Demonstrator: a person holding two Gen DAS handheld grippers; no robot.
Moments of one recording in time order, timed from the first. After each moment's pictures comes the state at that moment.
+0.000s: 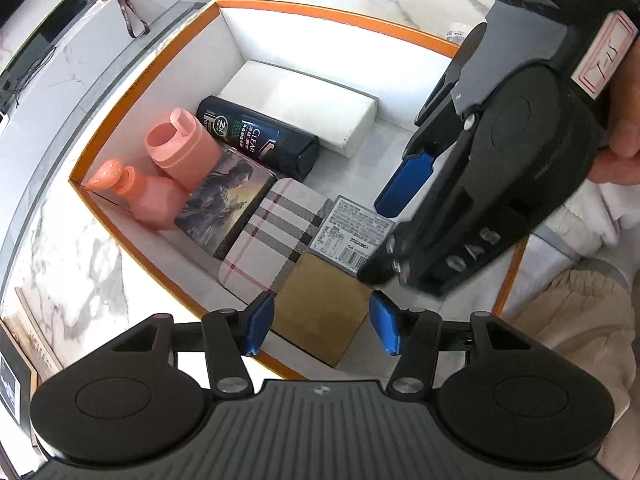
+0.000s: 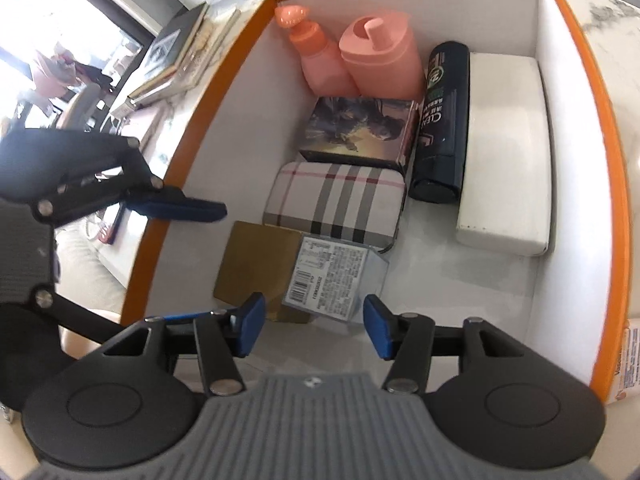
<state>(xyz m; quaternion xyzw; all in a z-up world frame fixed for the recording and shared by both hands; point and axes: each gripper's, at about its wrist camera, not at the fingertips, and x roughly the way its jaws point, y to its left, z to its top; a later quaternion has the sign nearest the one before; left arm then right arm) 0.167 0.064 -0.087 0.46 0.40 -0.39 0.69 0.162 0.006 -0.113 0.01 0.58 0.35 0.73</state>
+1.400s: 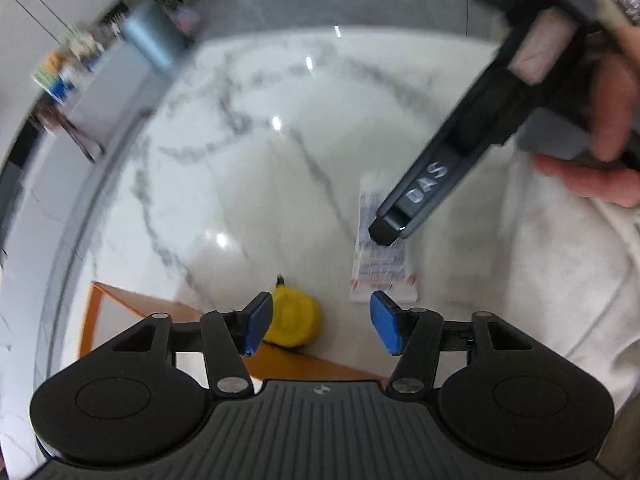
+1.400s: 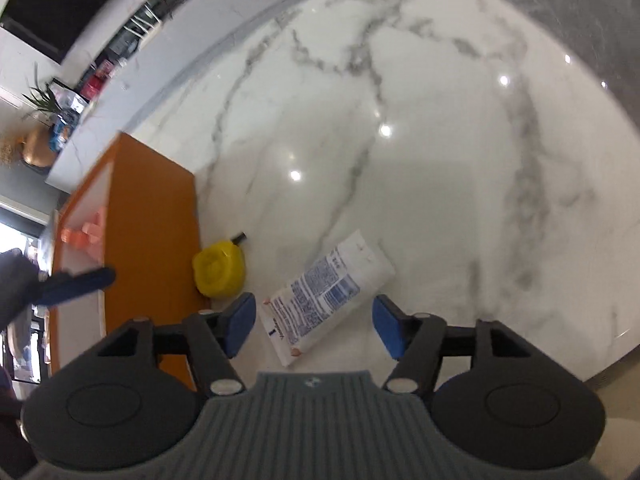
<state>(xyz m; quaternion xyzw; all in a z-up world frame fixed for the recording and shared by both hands) 0.118 -0.132 -0.100 0.54 0.31 -0.44 0.65 0.188 -0.247 -0.112 0.21 0.56 0.10 0.80</state>
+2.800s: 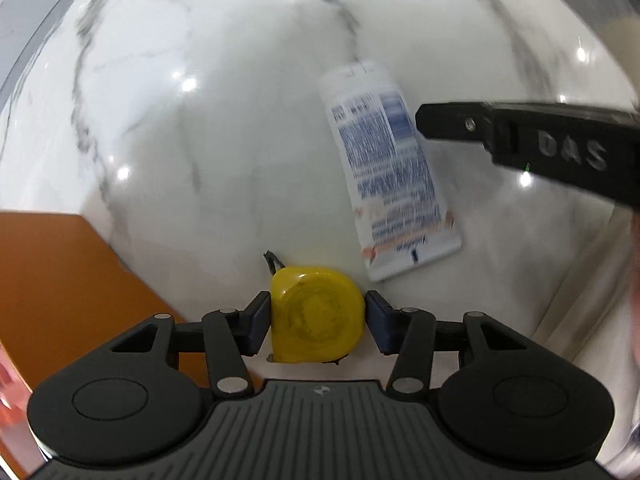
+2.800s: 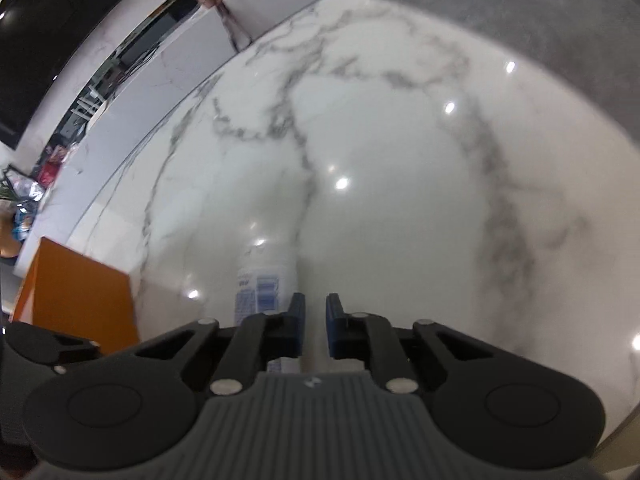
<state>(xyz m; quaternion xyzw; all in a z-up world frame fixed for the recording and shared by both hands) 0.211 -0.180 -0.168 0.44 0.55 -0.33 0.63 0.219 -0.276 -0.139 0.26 0.49 0.01 0.83</state>
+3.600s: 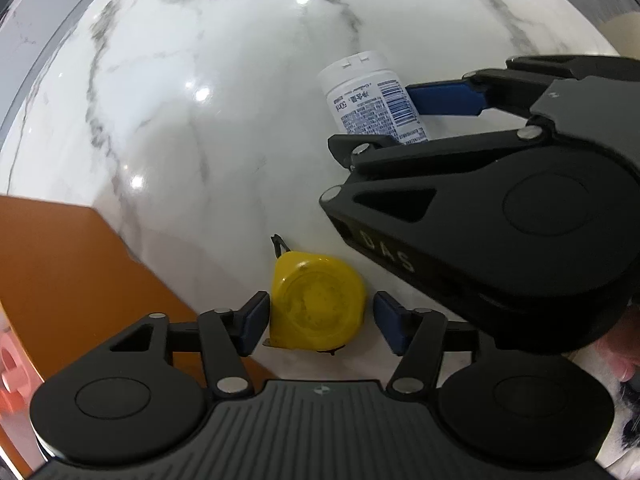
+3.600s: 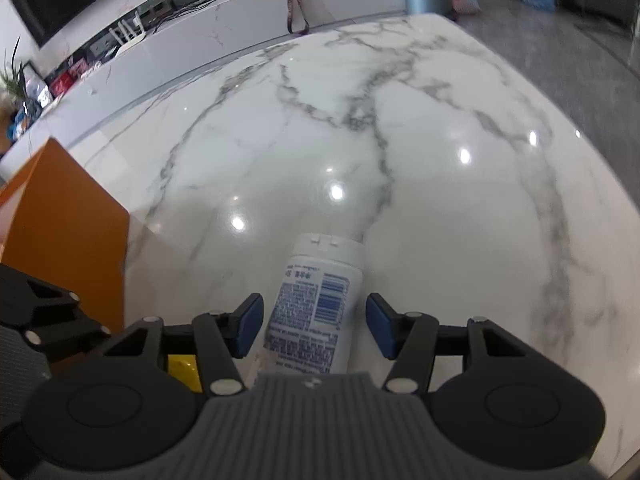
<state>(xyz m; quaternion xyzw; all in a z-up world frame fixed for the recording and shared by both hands) 0.191 -0.166 -0.163 0.47 0.52 -0.34 0.62 0.235 -0.213 -0.138 0.08 0.48 0.05 0.87</state>
